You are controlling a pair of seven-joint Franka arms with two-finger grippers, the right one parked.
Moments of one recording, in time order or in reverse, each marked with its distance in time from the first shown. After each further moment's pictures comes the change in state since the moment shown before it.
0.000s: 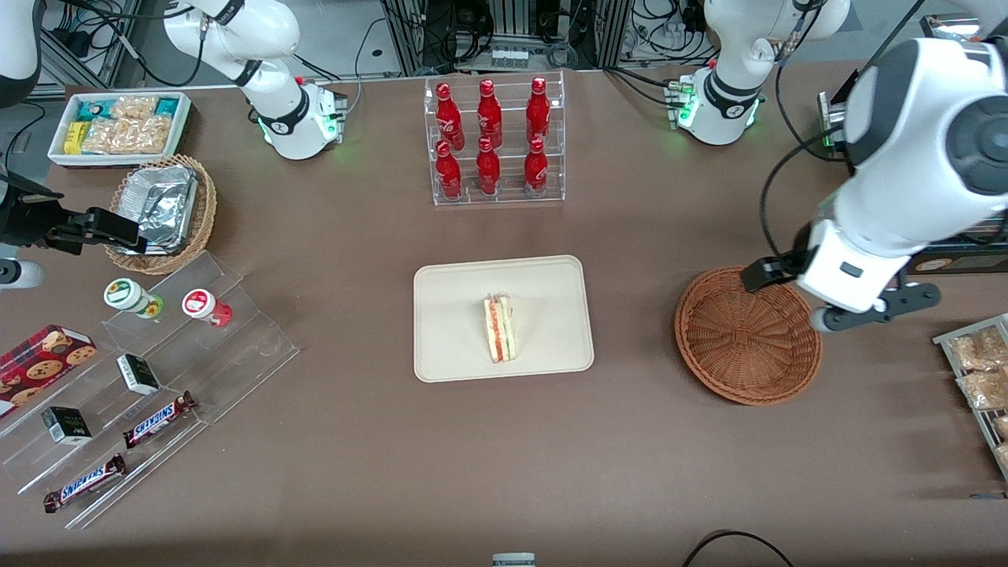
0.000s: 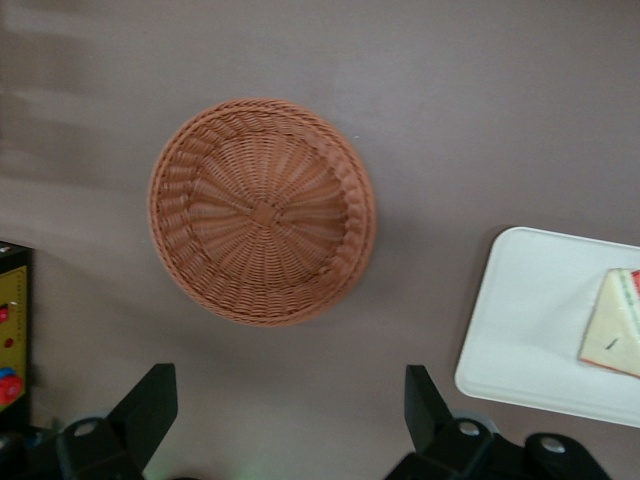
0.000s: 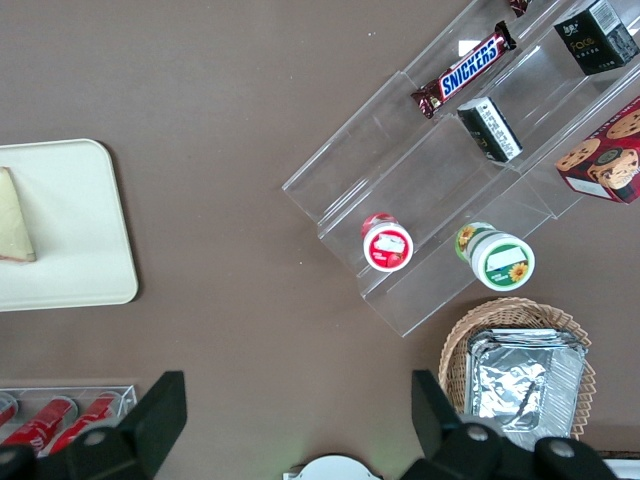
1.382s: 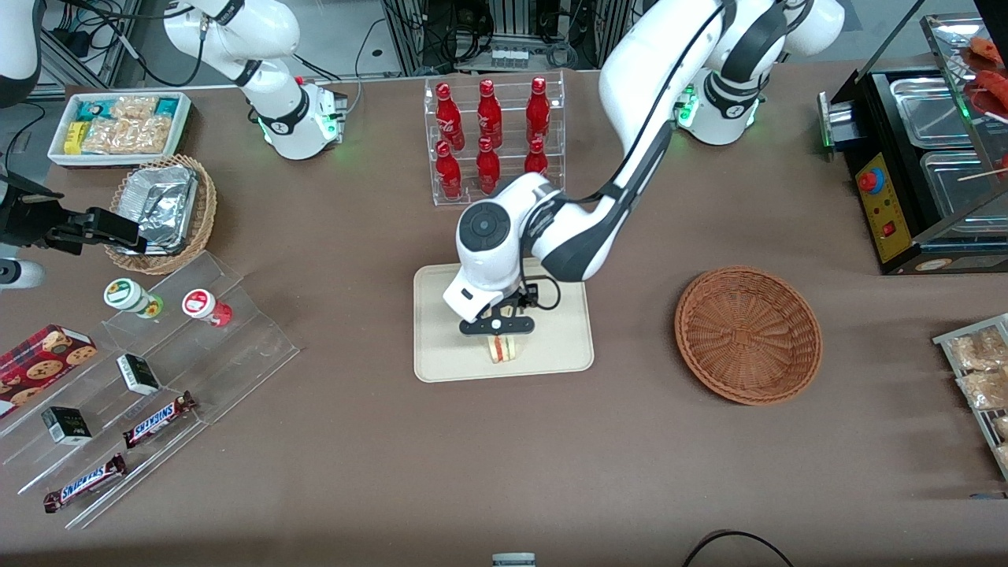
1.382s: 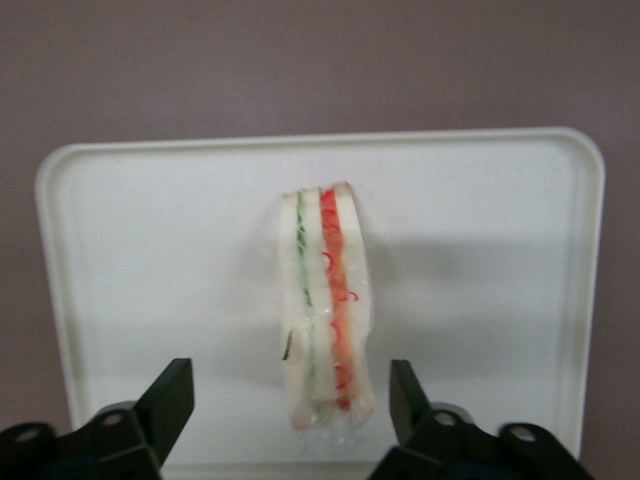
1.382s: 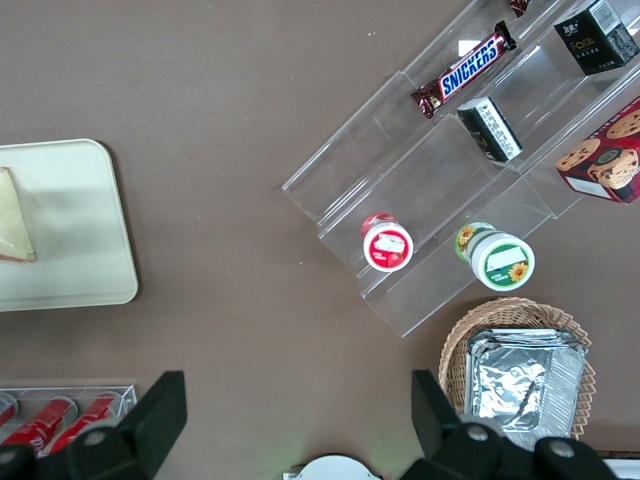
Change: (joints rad) arm -0.559 0.524 -0.014 0.187 0.006 0.451 -0.398
